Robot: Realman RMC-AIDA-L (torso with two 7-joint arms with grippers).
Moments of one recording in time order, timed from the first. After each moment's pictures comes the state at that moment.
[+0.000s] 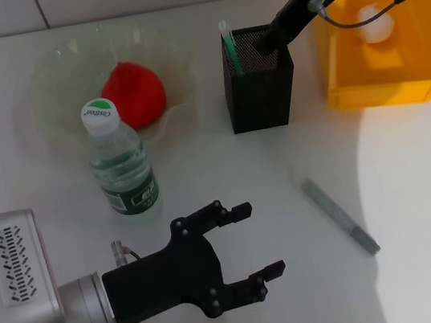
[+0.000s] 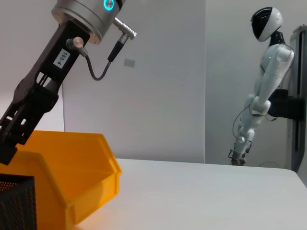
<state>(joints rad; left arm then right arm) -0.25 -2.07 1.75 0.51 1.01 1.36 -0.69 0.87 2.08 -1.33 -1.25 -2.64 -1.38 2.66</state>
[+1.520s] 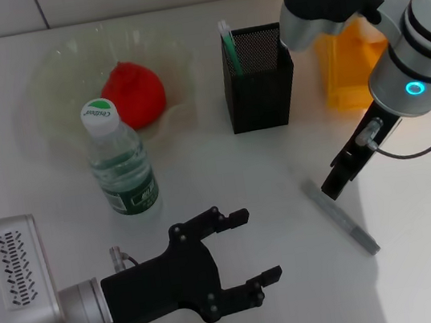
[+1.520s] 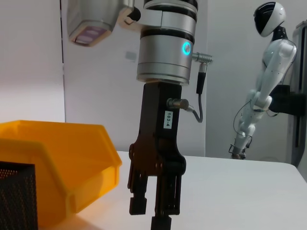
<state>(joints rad) -0.25 -2.07 1.75 0.49 1.01 1.36 -0.69 0.76 2.09 -1.59 -1.26 -2.66 -1.64 2.91</state>
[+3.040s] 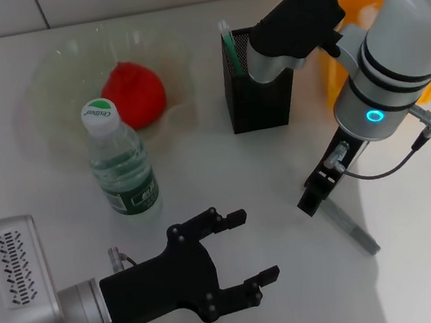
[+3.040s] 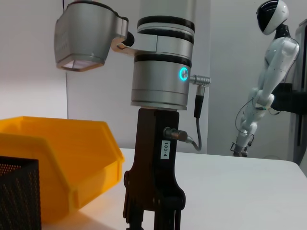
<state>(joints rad) -0.25 -2.07 1.75 0.48 1.01 1.35 -0.68 0.81 2.09 -1.71 -1.11 -2.59 -1.50 2.95</state>
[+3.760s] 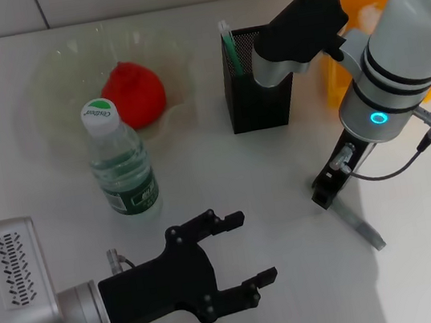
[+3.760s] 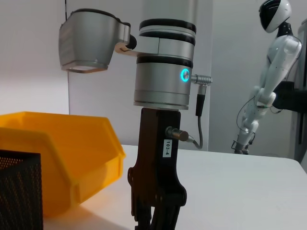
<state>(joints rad) -0.25 -2.07 1.75 0.47 1.01 1.35 -0.68 0.82 2.09 -1.71 -1.07 -2.61 -1.49 2.95</state>
